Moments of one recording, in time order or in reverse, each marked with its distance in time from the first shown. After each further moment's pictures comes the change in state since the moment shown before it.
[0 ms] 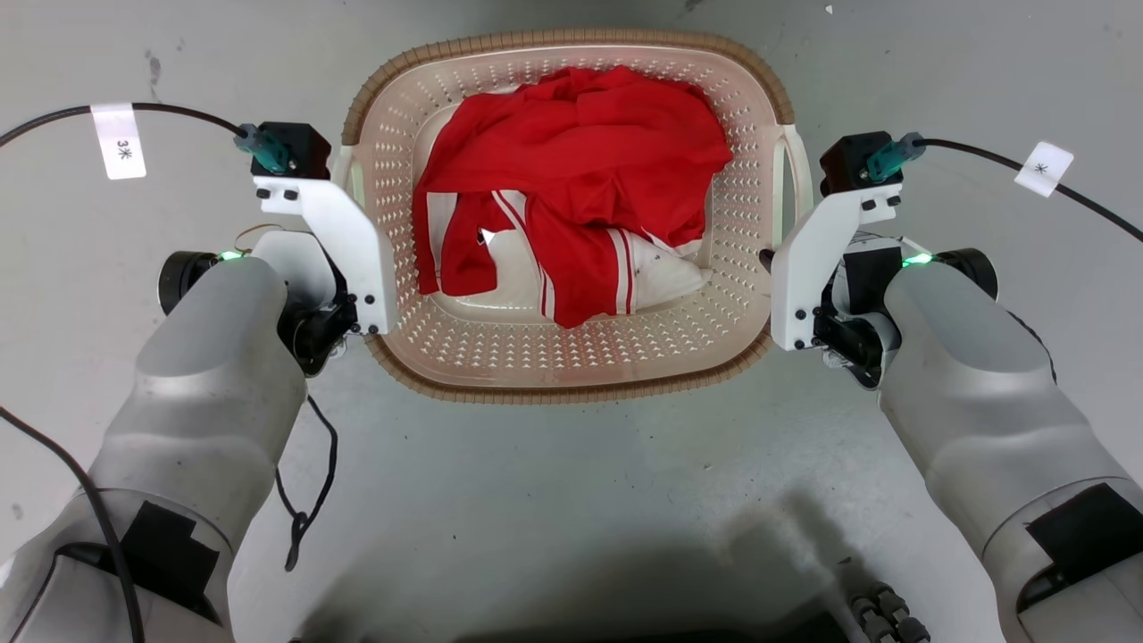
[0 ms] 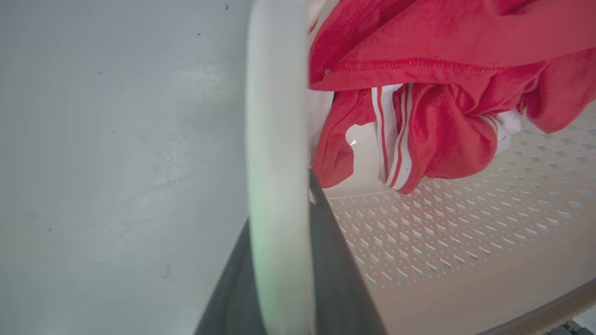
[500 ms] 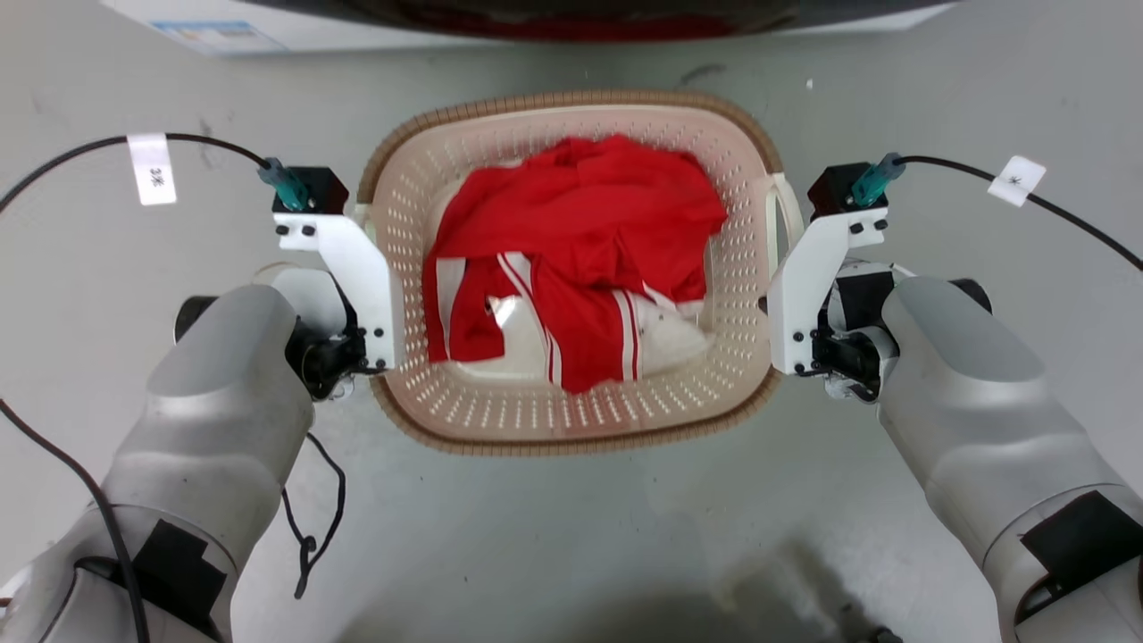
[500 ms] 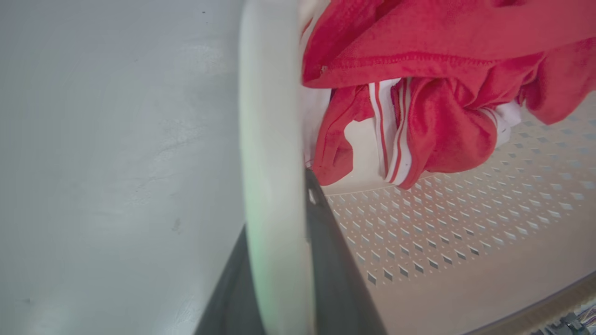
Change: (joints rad) left arm 0.026 0.000 -0.081 0.005 -0.108 0.002 0.123; right arm 0.008 -0.004 0.083 0.017 0.097 0.000 0.118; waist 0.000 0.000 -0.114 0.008
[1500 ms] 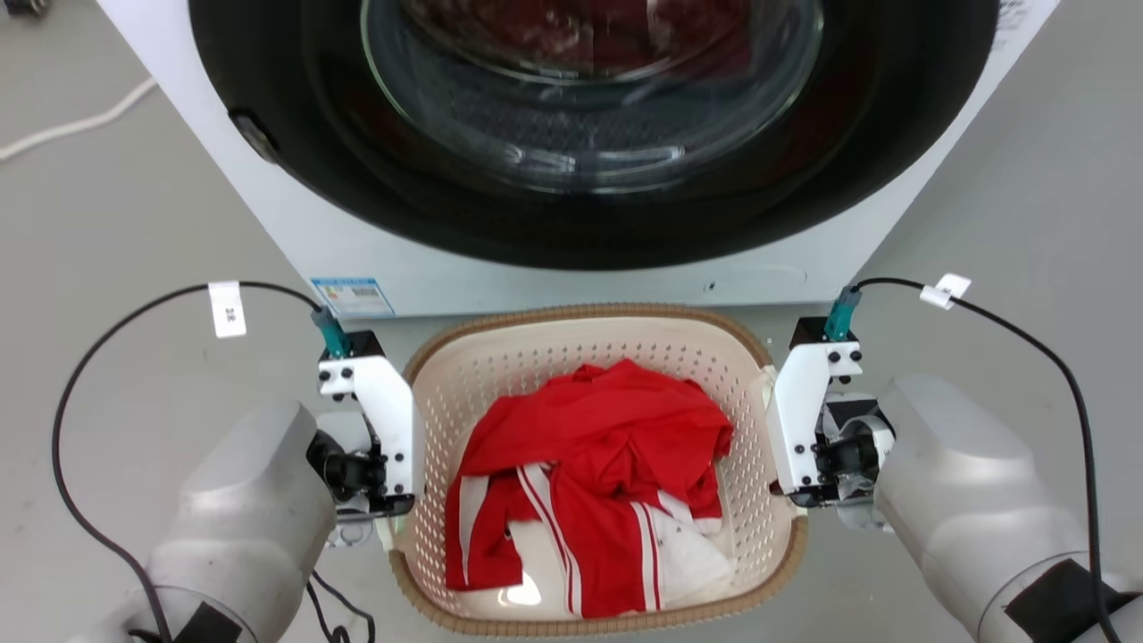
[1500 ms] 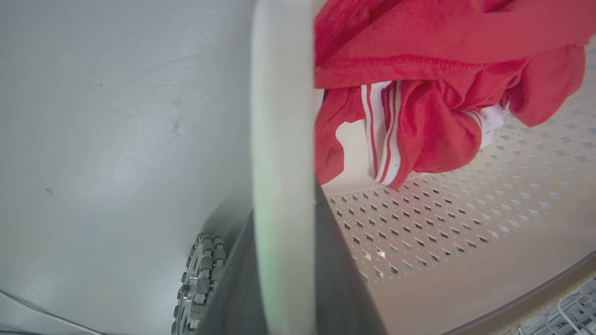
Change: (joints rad) left arm 0.152 -0.026 -0.086 0.046 -0.212 0.004 0.323; right arm 0.125 -0.004 0.094 0.039 0.168 -0.001 0.398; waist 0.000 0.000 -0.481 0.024
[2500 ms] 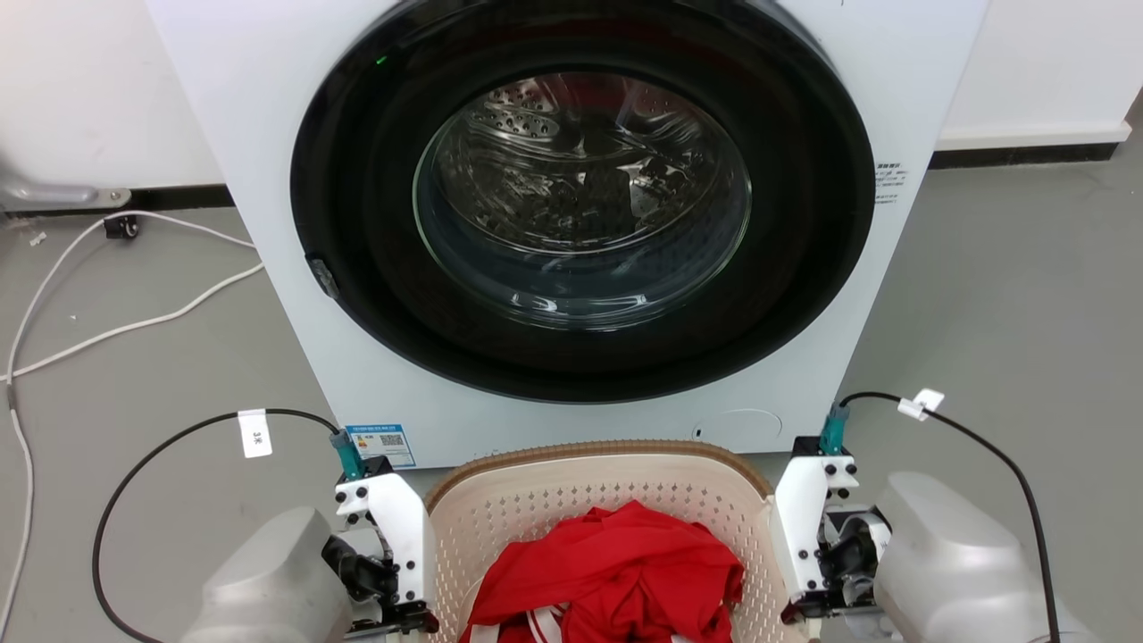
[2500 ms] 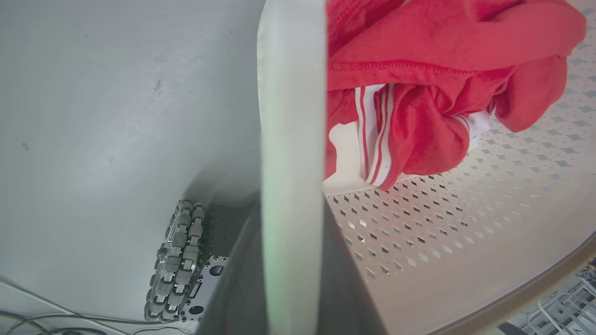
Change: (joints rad) left arm 0.156 -0.045 -0.010 0.073 -0.087 0.000 0.081; right arm 0.153 -0.004 0.067 0.007 0.070 -0.003 0.091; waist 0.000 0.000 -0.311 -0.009
